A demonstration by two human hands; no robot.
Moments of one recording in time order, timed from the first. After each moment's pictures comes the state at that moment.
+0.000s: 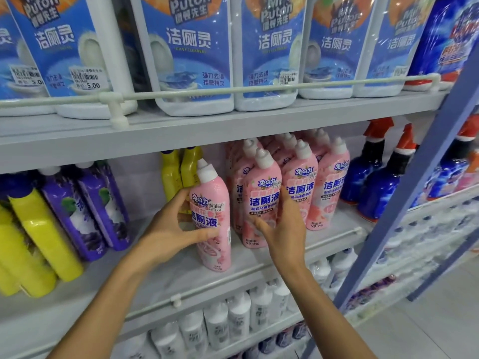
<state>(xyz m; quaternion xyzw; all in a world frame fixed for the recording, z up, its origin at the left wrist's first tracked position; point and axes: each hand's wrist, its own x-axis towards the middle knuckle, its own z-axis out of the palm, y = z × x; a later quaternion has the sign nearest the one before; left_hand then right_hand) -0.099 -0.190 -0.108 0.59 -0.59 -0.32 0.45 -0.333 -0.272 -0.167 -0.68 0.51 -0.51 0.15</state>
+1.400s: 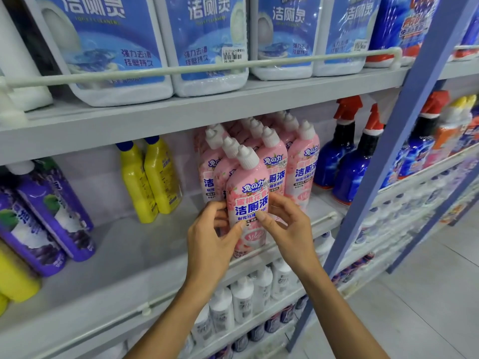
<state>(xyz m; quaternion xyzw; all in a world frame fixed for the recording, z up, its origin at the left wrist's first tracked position) -0.234 -0.209 -0.144 0.57 -0.56 -0.21 0.56 -0.401 -0.257 -0.164 -0.60 0.34 -0.59 0.42</state>
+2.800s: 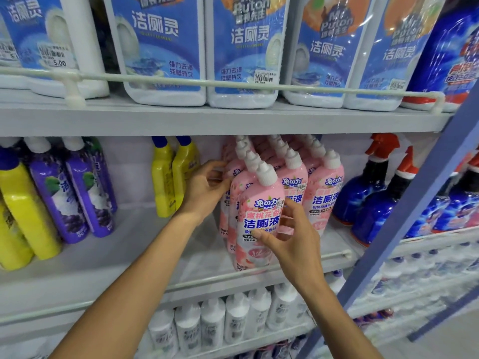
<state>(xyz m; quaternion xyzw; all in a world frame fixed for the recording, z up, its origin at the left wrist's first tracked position) -0.178 -0.309 -0.111 0.52 -0.51 -0.24 0.64 -0.407 -0.269 -0.134 -0.74 0.37 -0.49 0.27</state>
